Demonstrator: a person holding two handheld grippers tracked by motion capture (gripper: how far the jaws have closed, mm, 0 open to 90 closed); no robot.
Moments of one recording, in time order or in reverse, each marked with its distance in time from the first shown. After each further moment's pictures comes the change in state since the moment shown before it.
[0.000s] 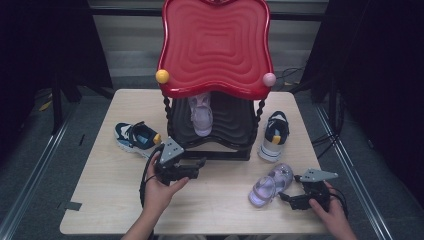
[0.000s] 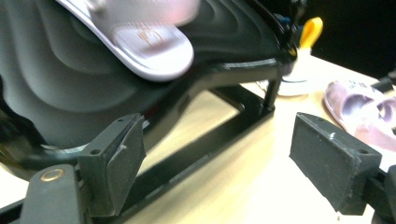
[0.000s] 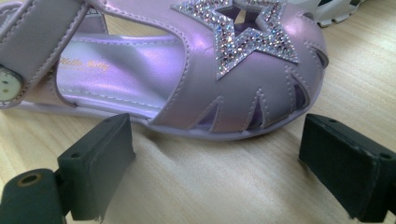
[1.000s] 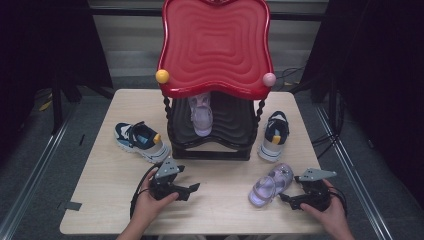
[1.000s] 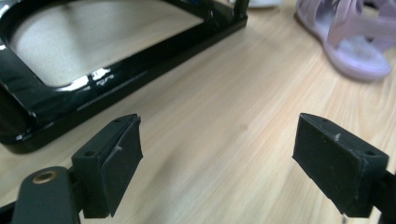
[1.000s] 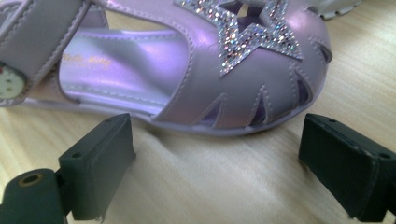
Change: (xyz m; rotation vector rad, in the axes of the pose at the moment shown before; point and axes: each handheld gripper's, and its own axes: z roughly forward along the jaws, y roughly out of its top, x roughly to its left) left arm 0.013 -0.066 0.001 0.173 -0.173 0.010; right arm 0.002 0.005 -0.003 0.062 -0.005 0.016
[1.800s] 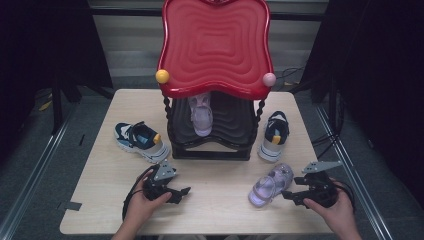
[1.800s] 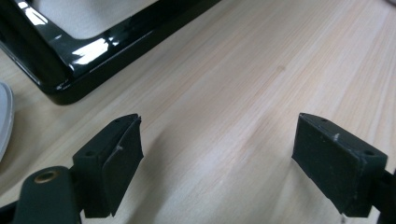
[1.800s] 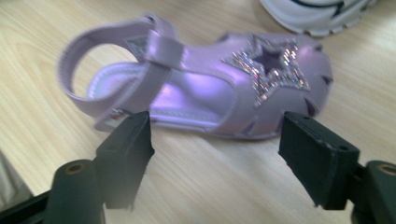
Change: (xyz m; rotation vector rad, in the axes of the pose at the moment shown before) left arm 0.012 -0.011 -0.007 0.140 0.068 0.078; right arm 0.017 0.041 -0.039 0.084 0.062 0.091
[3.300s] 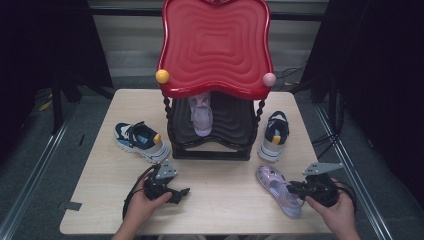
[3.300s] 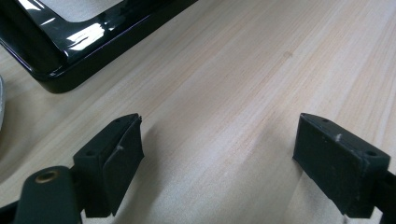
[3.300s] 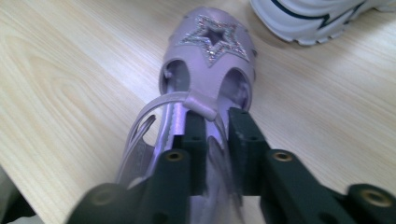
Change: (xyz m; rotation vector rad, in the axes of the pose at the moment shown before) left arm 0.001 0.001 0.003 0.042 -0.009 0.002; right arm 0.000 -0.004 -0.003 -0.029 -0.031 -0.056
